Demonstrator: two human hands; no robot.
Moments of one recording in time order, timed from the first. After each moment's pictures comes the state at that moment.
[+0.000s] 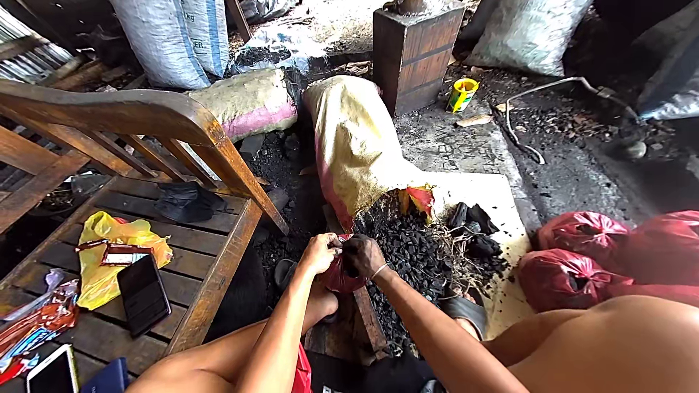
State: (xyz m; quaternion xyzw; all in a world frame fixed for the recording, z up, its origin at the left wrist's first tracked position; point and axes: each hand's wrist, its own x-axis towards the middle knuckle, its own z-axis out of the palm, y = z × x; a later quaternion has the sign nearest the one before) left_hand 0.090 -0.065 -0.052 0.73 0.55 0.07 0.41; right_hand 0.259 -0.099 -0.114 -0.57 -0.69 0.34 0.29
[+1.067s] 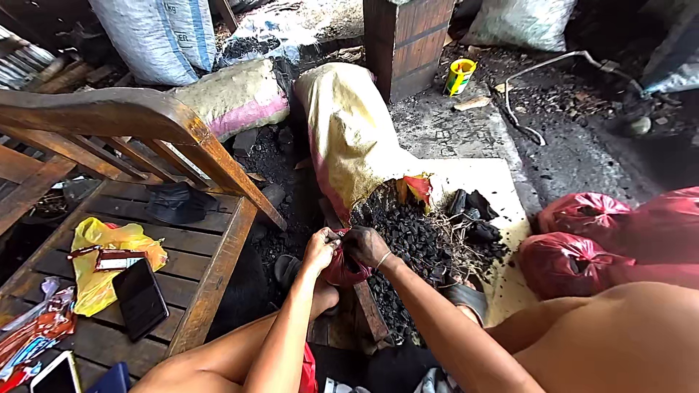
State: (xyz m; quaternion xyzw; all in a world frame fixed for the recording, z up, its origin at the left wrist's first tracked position) left_hand 0.099 -0.074 -0.078 0.62 0.59 0.20 0.48; right_hand 0.277 -0.093 -0.109 -0.53 -0.73 0.35 0.26
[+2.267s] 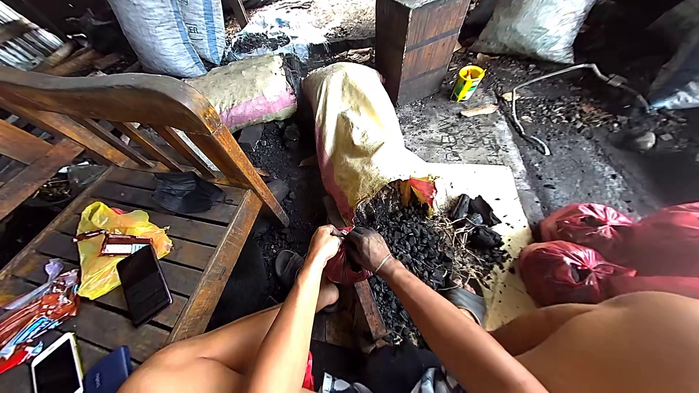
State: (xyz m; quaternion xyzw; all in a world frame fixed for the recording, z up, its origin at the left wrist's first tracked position) left_hand 0.110 -0.069 -0.060 0.59 0.66 0.09 0.45; right_hand 0.262 -0.105 -0.106 -0.55 -0.77 0.23 0.22
